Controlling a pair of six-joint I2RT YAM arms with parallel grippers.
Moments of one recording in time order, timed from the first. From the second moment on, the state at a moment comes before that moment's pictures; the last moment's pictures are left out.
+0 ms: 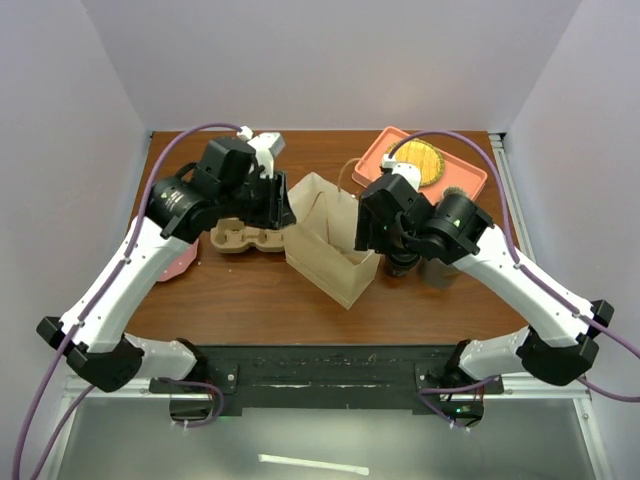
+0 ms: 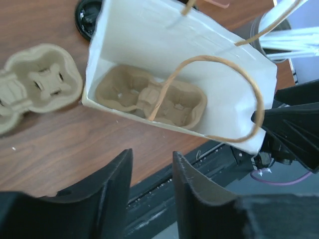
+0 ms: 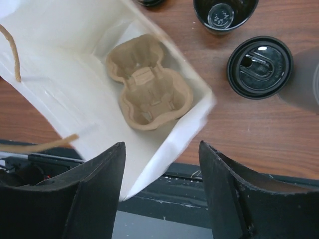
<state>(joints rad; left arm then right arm) -0.64 1.33 1.67 -1.07 0.10 -0.43 0.92 1.34 1.65 -1.24 0.41 0.83</state>
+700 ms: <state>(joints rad) -0.62 1.67 1.87 -1.06 -0.08 -0.26 0.92 1.39 1.65 -1.33 0.38 0.99</state>
